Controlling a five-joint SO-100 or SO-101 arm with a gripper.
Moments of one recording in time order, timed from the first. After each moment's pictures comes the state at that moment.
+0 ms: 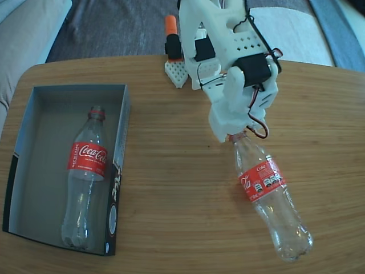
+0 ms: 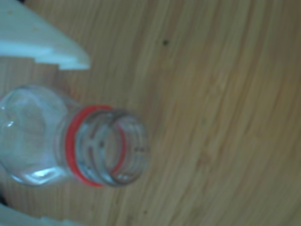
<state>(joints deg) -24.2 104.0 121.9 65.3 -92.1</state>
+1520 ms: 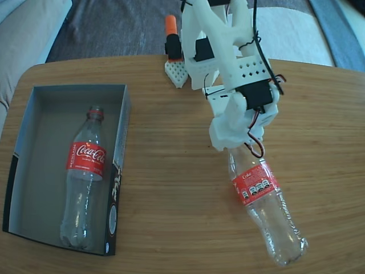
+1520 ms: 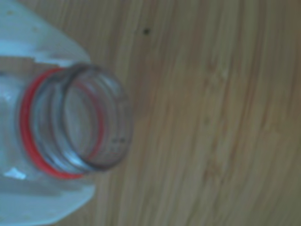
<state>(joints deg) -23.0 91.4 117.5 60.7 -86.4</state>
